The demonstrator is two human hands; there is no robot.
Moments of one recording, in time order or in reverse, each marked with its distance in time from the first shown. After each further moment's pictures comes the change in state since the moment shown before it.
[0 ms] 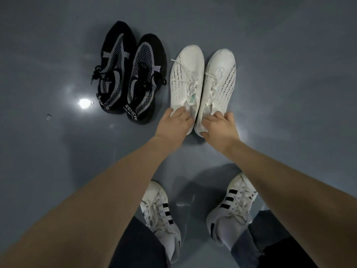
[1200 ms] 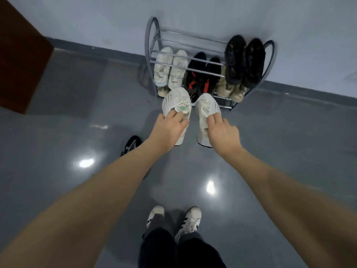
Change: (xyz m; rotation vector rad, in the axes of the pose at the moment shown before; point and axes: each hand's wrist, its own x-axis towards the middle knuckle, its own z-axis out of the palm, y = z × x) left_hand -0.139 0.086 -0.511 0.249 0.433 -0.086; right_hand -0.191 0.052 -0.494 -0.247 0.434 0.210
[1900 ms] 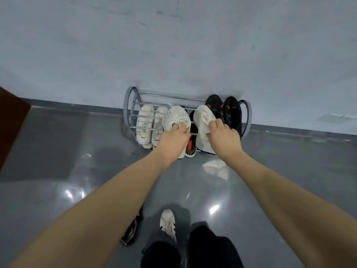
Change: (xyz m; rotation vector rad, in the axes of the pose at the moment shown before) left_hand 0.229 -0.071 -0.094 -0.113 -0.096 0.031; right_hand 0.217 0.110 -0.074 -0.061 0.129 0.113
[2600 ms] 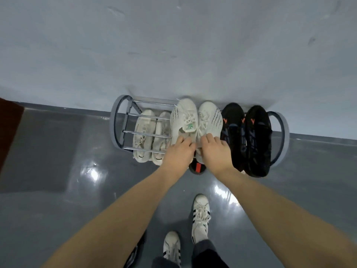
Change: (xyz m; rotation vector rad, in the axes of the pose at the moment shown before) left_hand 0.166 -0.046 0.099 -0.123 -0.067 -0.057; right_hand 0.136 -0.017 0.152 0.173 -0.016 -0.095
